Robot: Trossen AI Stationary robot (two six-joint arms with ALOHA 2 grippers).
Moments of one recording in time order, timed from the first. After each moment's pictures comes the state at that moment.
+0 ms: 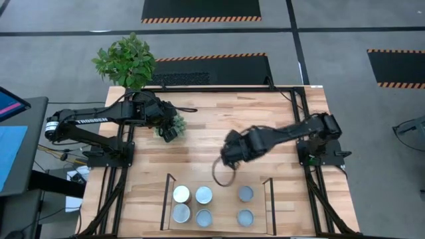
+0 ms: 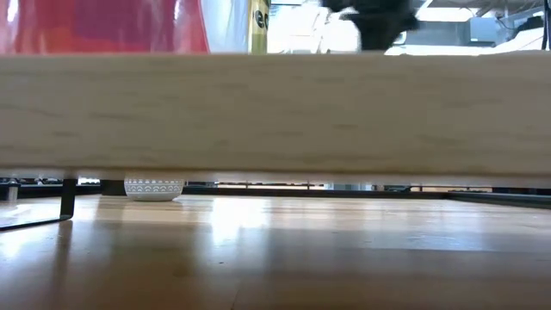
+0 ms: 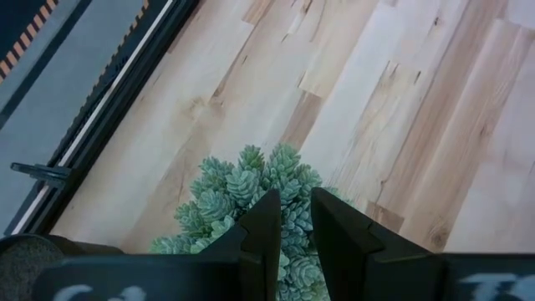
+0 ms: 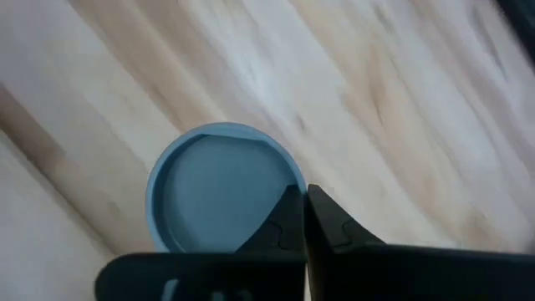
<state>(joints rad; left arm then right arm) 0.16 1.16 1.09 -0.93 -0.29 -0.23 0.24 1.82 1.71 -1.36 0.42 0.88</state>
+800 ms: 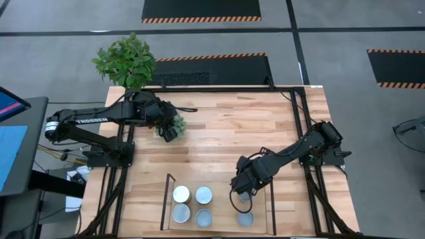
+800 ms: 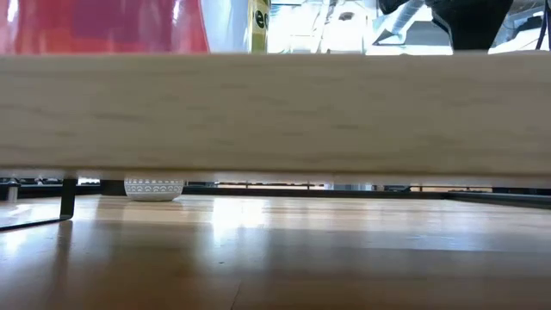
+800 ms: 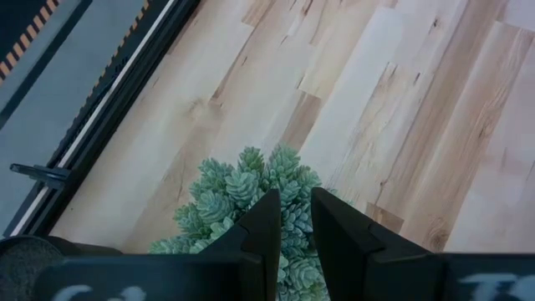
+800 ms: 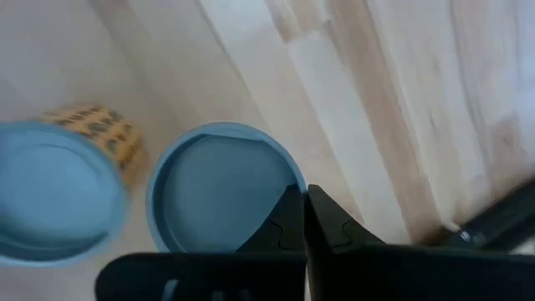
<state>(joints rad) 0.16 1.17 1.09 -0.93 -0.29 -0.23 0.46 1.87 1.65 -1.53 0.20 0.96</state>
